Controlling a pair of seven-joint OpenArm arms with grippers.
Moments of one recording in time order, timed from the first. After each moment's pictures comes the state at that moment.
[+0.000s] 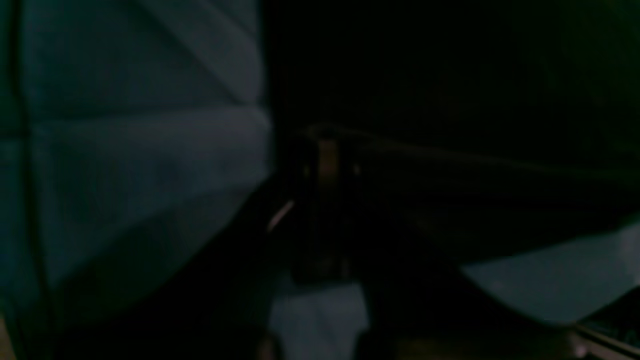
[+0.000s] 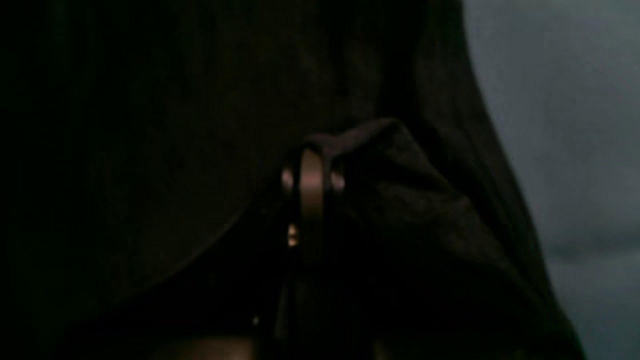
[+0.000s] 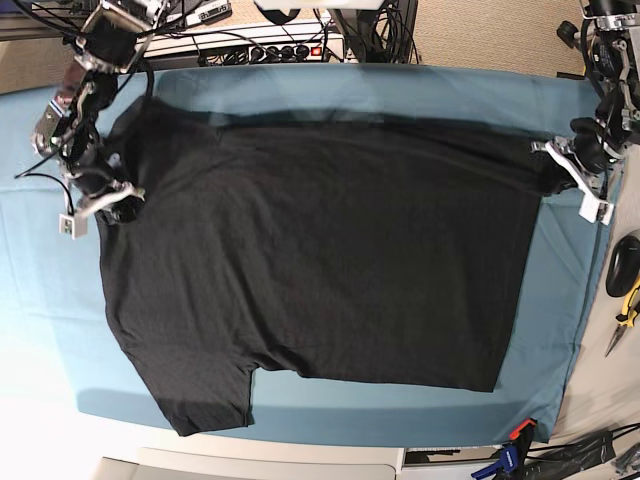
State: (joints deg) left arm 16.8 -26.8 -22.2 96.4 -44.8 -26.2 52.3; right arm 2.0 14.8 37.0 79.5 27.3 32.1 -50.8
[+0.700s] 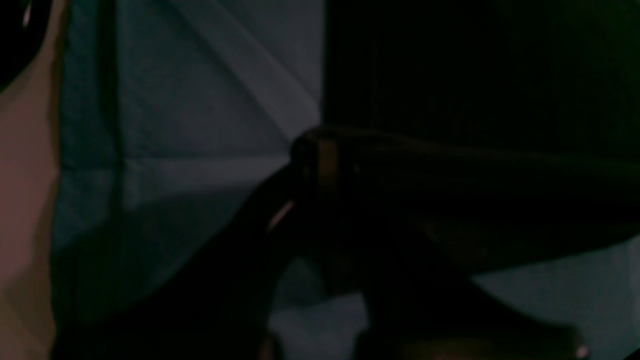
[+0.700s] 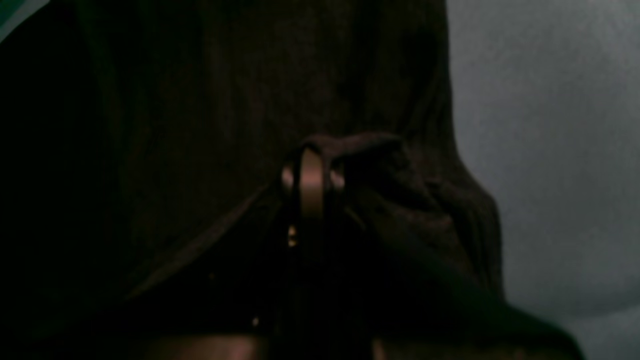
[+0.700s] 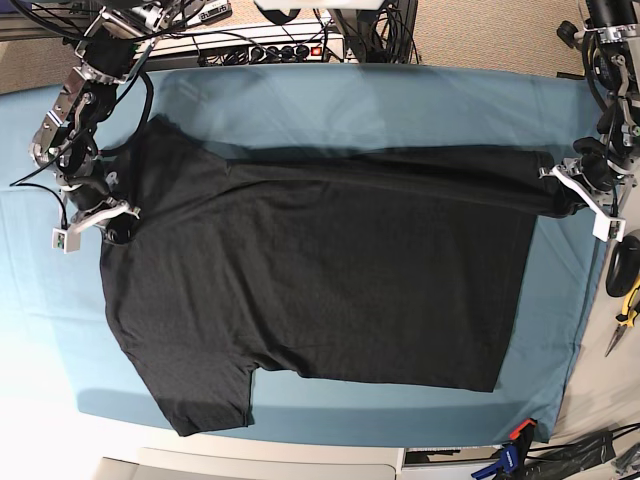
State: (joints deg) left arm 13.4 -26.7 -22.2 96.3 -40.7 -19.7 50.1; right arm 4.4 14.8 37.0 79.5 27.1 31.4 -47.1
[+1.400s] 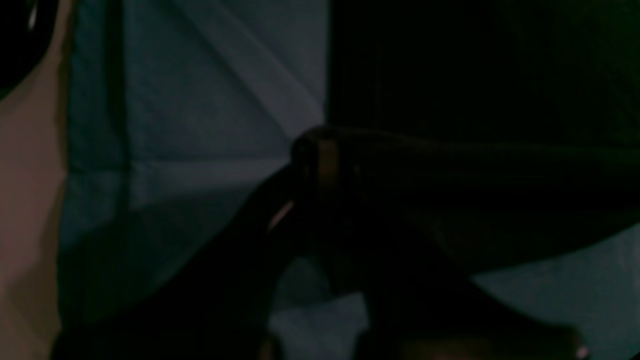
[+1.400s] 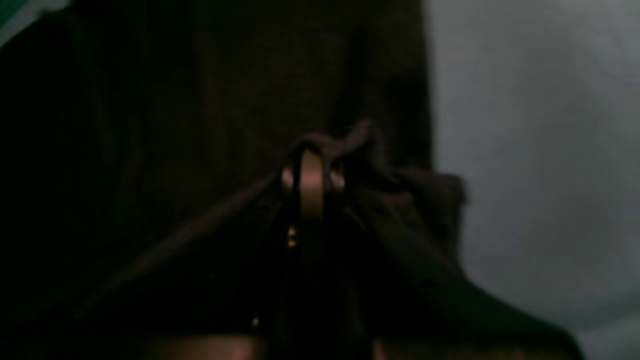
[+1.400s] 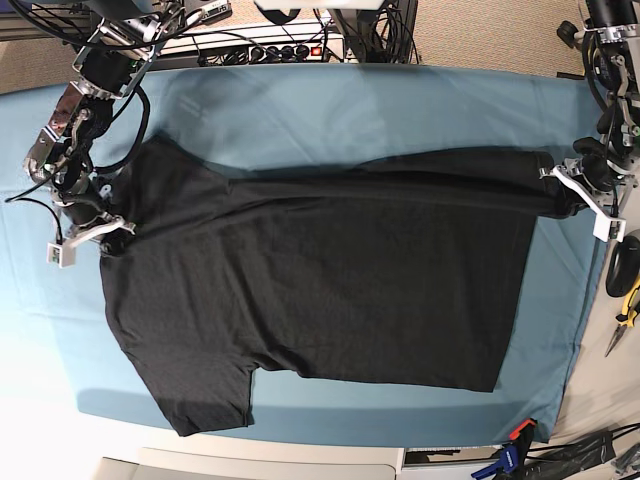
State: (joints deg) left arm 13.4 -26.7 -22.2 96.3 -39.7 -19.8 49.2; right arm 7.7 15.0 37.0 79.5 23.3 28.1 -49.7
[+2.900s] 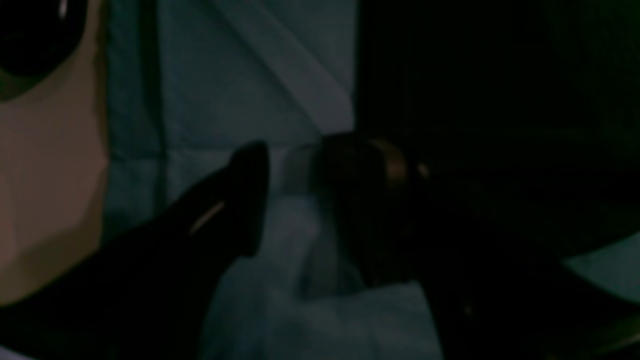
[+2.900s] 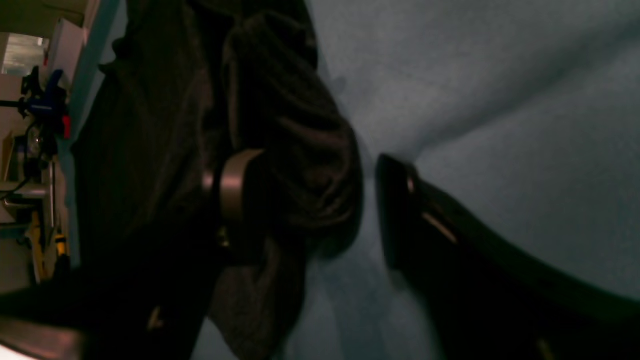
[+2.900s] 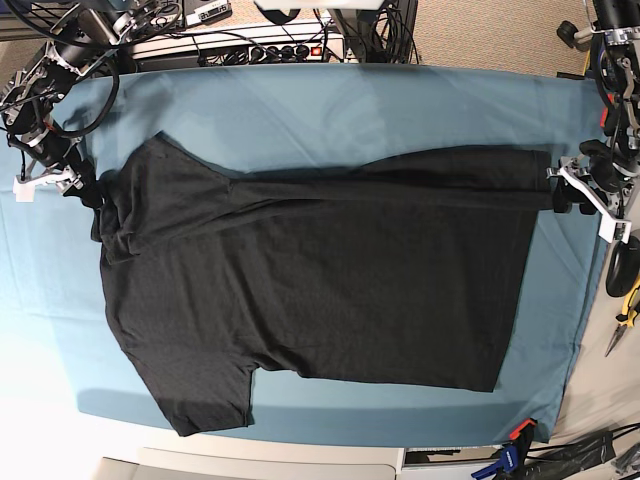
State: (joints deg) left arm 13.4 -28.7 -22.2 96.3 -38.7 -19.0 51.2; right arm 3.7 20.5 55.9 66.4 50.6 32.5 -69.5
